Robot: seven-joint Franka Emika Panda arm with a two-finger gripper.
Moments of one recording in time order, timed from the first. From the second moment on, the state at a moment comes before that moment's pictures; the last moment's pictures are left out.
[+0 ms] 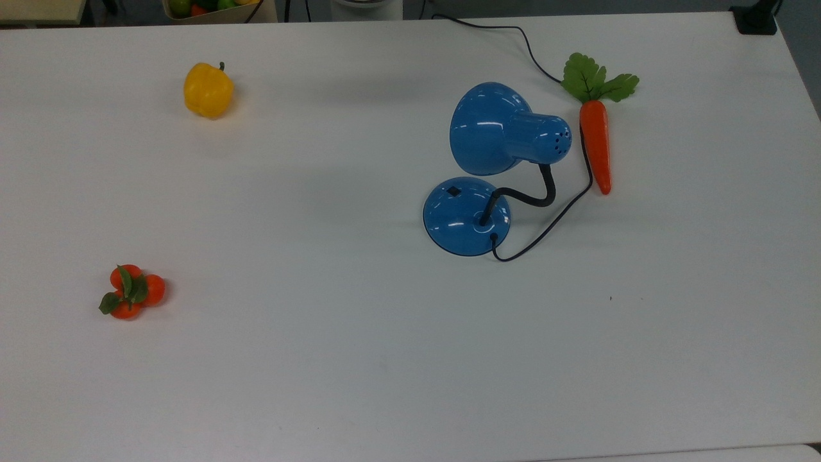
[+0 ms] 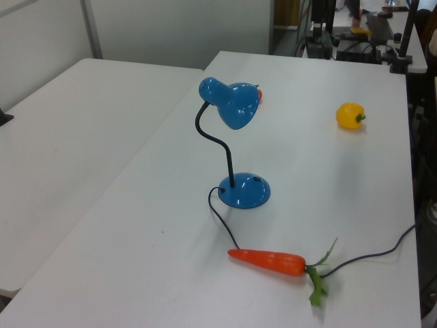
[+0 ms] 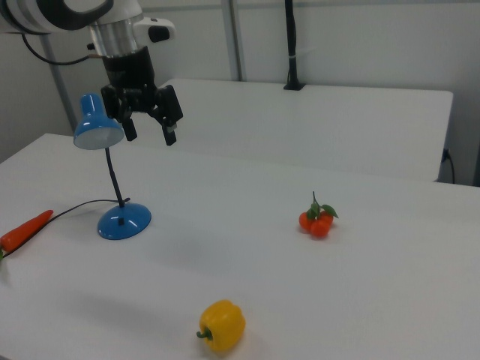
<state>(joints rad) -0.10 0.05 0.05 -1.47 -0.08 1.50 -0.10</state>
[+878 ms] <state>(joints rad) -0.10 0.05 0.05 -1.47 -0.08 1.50 -0.10</state>
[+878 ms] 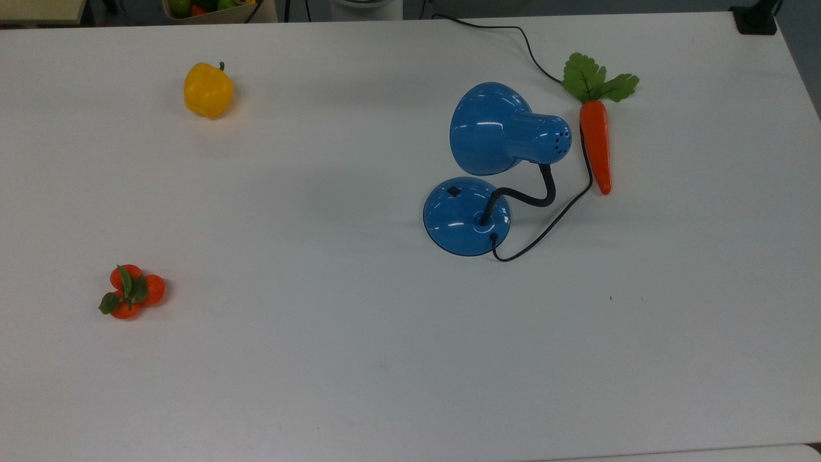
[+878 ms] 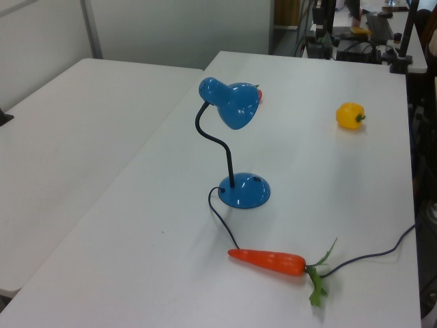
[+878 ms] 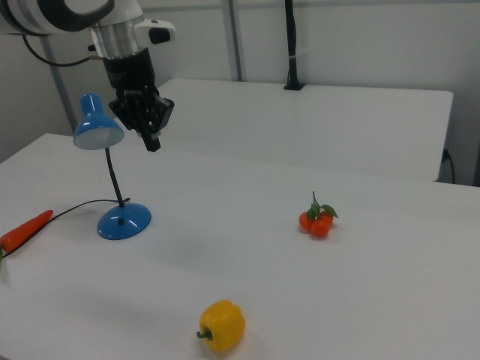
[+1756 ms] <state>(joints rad) 0.07 0.06 0.06 -1.73 -0.08 1.76 -0.10</state>
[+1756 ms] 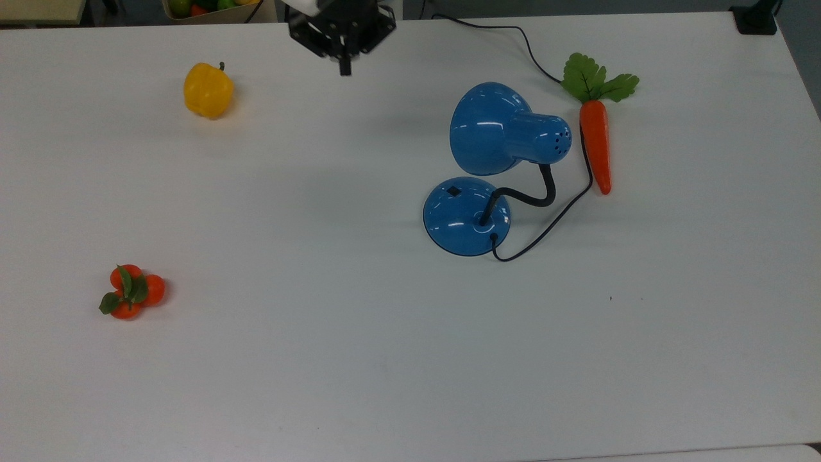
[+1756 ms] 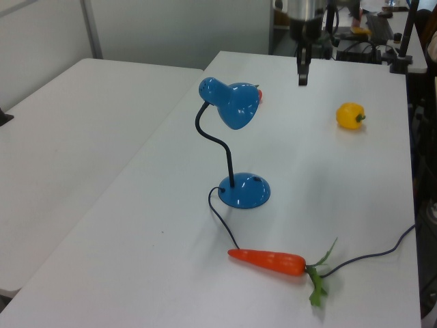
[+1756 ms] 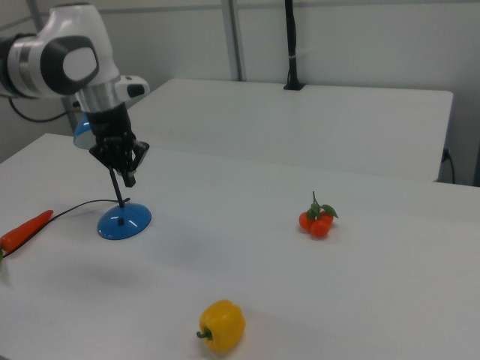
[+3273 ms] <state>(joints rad) 0.19 0.21 0.14 -2.07 -0.08 2.55 -0.11</state>
